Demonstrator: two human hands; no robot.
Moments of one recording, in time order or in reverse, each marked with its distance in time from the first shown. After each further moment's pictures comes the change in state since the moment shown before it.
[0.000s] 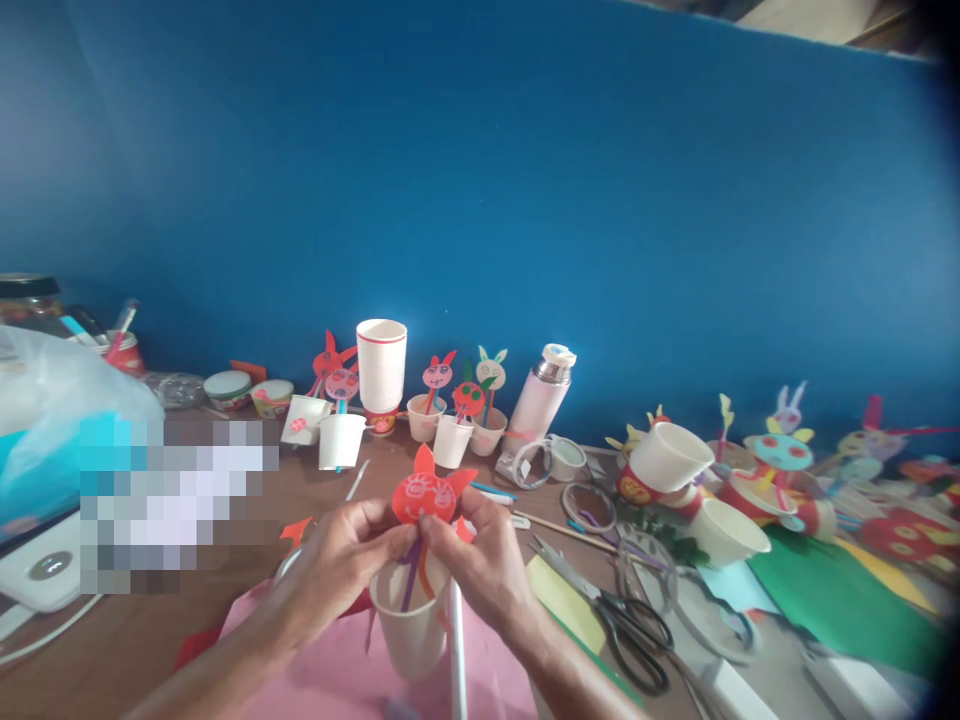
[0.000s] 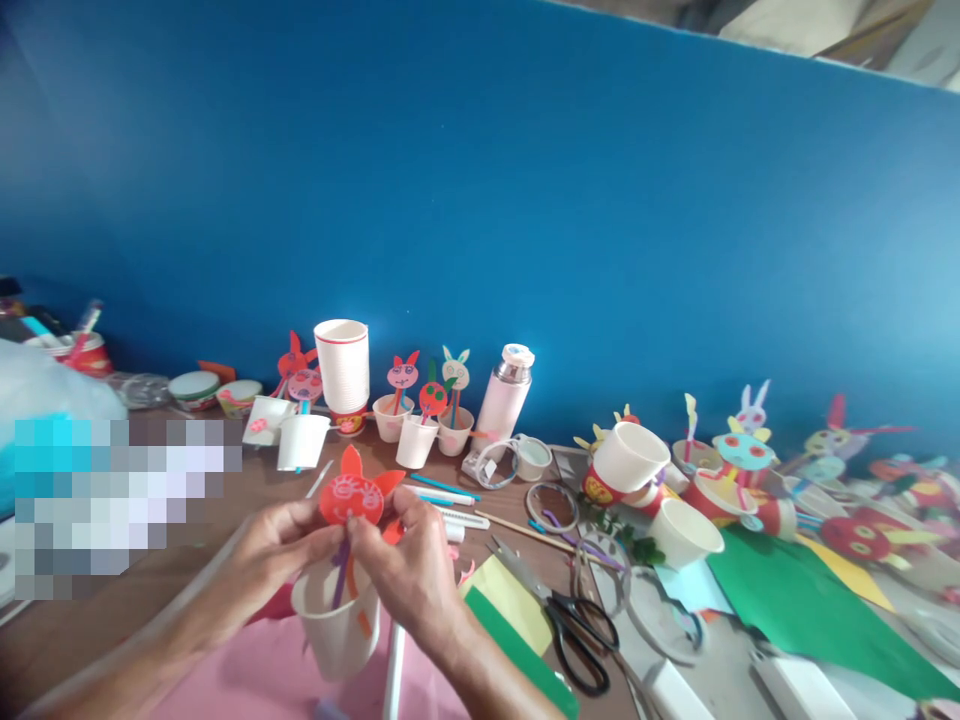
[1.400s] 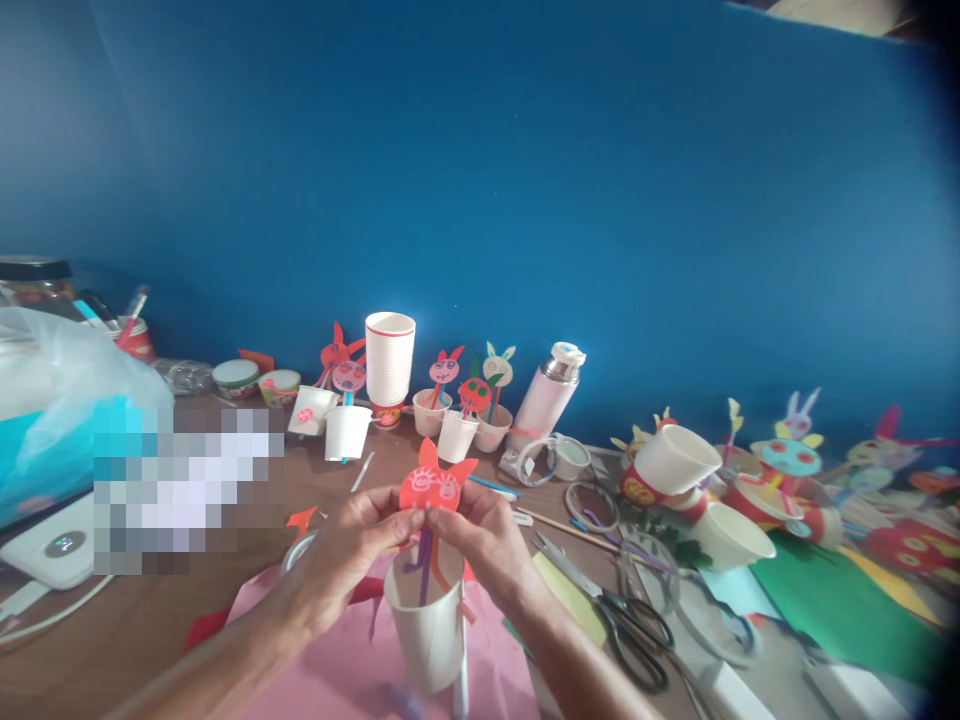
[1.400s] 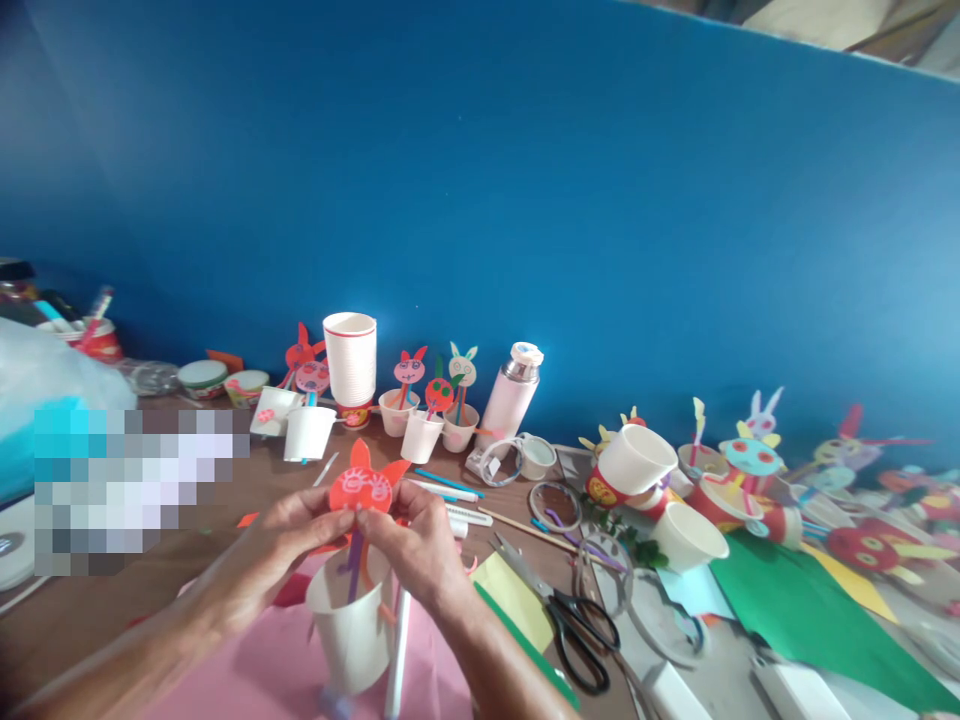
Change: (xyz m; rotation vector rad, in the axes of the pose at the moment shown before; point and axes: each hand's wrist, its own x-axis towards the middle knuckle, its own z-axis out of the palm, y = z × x) left_hand 0.002 0.006 0.008 -0.221 0.013 -0.037; right_hand 0.009 0.008 -0.001 0.306 -0.159 0.120
